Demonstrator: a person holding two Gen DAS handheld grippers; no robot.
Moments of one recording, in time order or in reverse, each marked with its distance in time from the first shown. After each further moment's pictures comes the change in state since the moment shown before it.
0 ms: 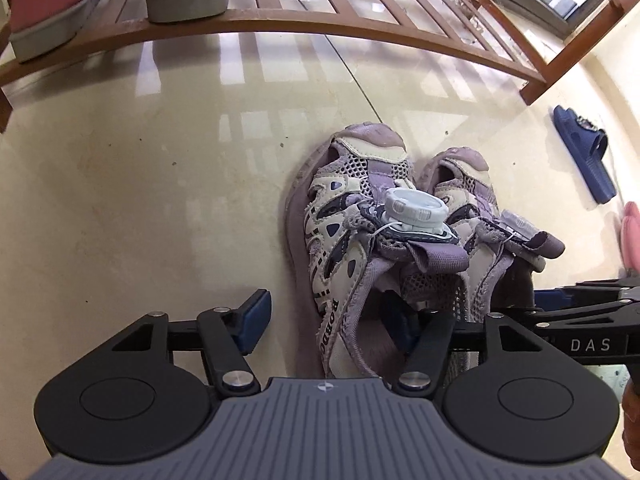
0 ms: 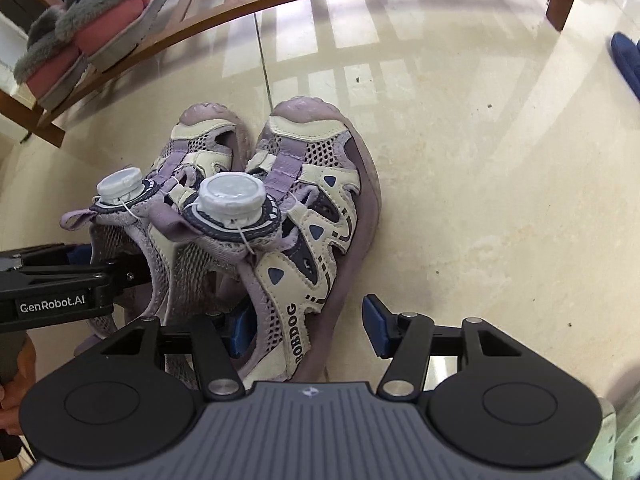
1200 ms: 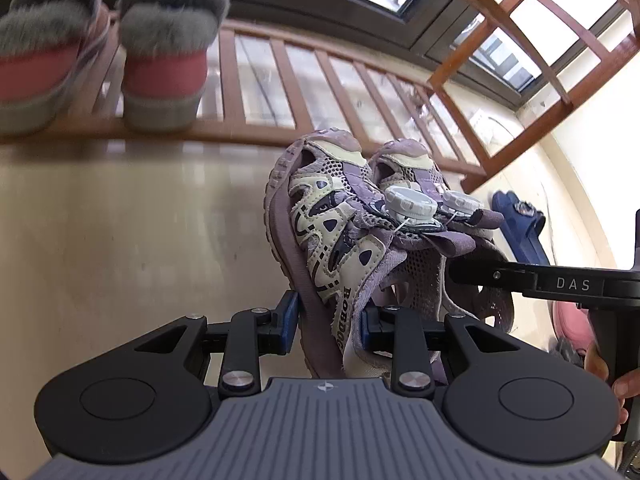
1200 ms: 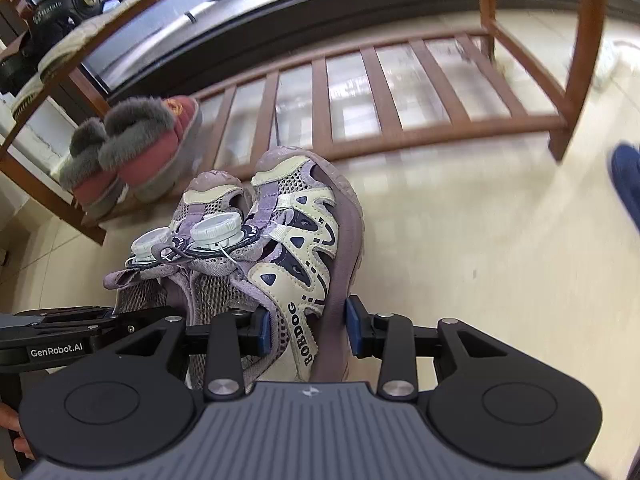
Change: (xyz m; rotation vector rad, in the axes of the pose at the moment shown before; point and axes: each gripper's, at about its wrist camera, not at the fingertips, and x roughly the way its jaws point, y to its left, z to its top) left arm -0.040 -0.004 0.061 -0.021 -0.193 -0.136; right arm -0.062 -0.009 0.084 -0.062 -0.266 0.070
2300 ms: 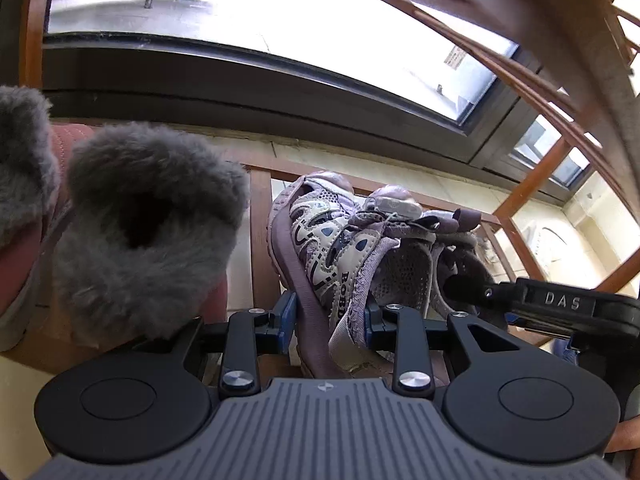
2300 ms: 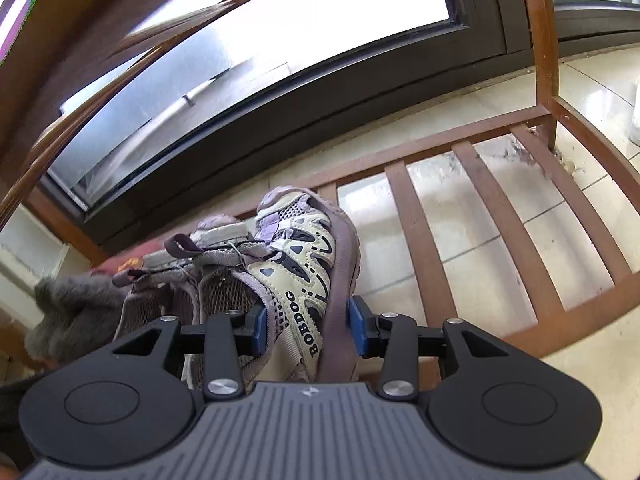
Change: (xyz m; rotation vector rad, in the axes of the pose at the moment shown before) left arm 0.069 0.034 0.127 -0.057 -0.255 0.118; right arm 0.115 -0.024 0.137 0.101 -0.212 0.074
